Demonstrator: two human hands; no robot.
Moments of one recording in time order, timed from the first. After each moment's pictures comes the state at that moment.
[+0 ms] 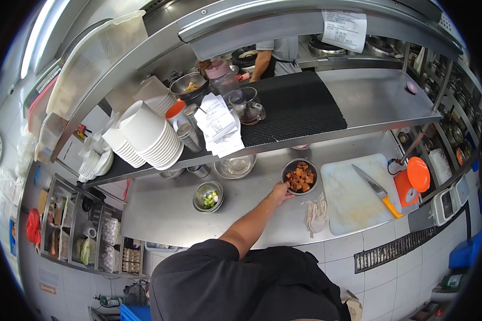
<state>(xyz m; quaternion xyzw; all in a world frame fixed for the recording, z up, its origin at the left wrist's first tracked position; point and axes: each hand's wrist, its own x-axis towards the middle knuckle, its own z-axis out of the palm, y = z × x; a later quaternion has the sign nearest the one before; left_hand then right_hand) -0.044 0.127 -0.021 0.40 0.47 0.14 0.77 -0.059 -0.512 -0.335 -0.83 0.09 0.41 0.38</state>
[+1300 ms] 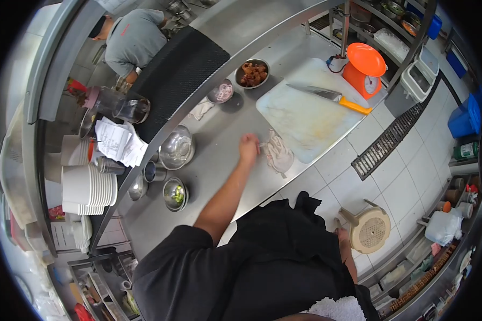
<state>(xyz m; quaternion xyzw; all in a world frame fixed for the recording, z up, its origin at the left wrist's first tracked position) -0.004 0.055 -0.048 0.63 0.36 0.18 0.67 -0.138 -0.506 -0.216 -0.65 0.36 0.45 0.49</state>
